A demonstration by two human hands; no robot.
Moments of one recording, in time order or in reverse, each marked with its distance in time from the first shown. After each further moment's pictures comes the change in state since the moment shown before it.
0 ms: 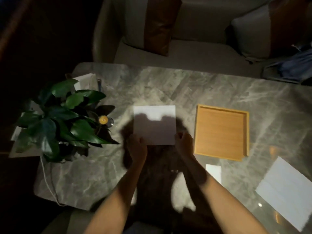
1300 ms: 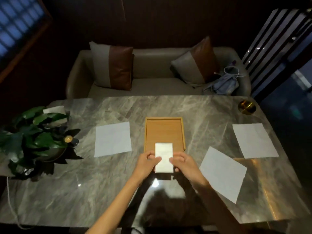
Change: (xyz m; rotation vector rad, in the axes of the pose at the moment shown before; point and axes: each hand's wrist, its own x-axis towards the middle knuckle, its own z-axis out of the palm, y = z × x) left_hand -0.266 0.115 0.019 -0.331 -0.579 0.360; right_hand -0.126 0.148 -0.248 0.603 -0.266 -0.050
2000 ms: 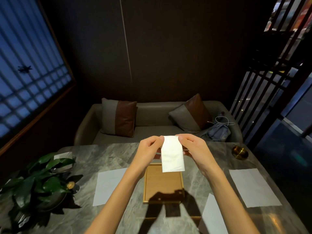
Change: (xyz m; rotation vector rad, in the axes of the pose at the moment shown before) left_hand -0.026 0.210 -0.041 -0.133 0.055 0.494; right_hand -0.047 -0.220 -0.047 -0.005 0.086 -0.558
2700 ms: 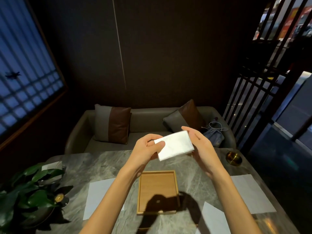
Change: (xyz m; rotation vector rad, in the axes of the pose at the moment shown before) left_hand 0.024 0.026 0.001 -0.221 -0.145 -0.057; right_hand 0.011 -0.016 -0.035 0.212 -0.022 -0.101
